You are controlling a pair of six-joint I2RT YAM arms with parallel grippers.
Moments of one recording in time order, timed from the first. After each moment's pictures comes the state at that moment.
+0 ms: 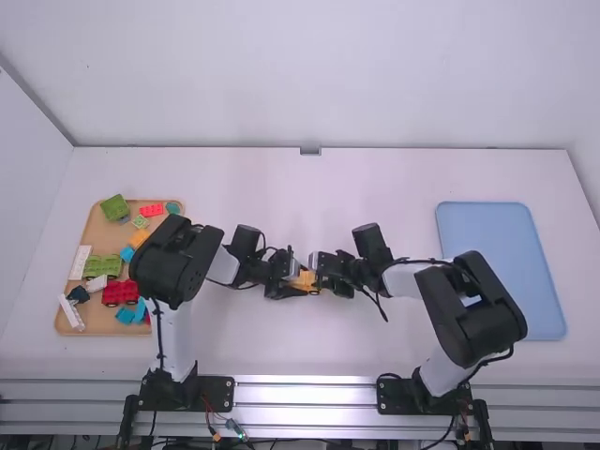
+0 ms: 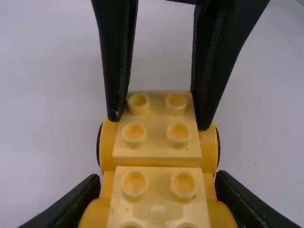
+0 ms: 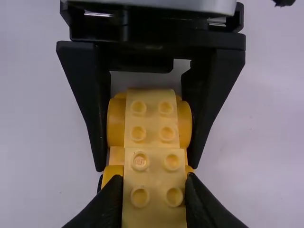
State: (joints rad) left arm -0.28 2.07 0.67 0.43 1.06 0.94; right arm 0.42 1.75 0.60 0.15 -0.73 -0.95
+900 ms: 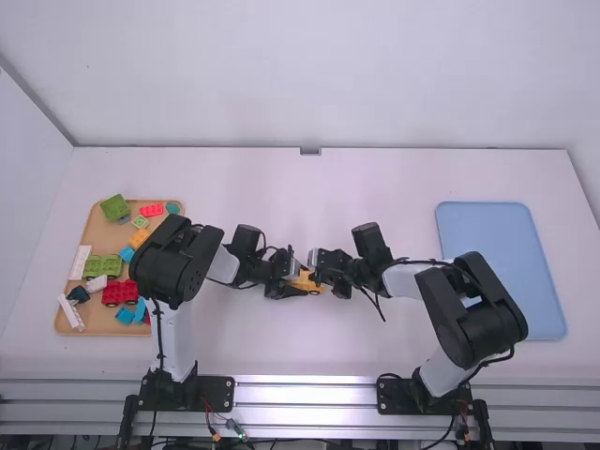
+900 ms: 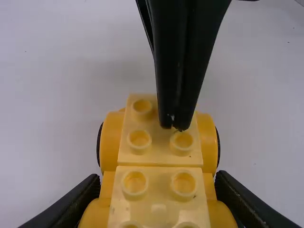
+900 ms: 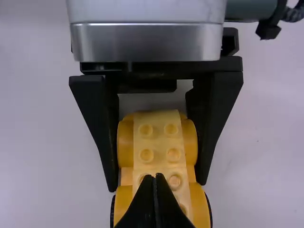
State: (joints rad) left arm -0.28 2.07 0.68 0.41 1.06 0.94; right arm 0.42 1.74 0.60 0.16 -0.78 -0.86
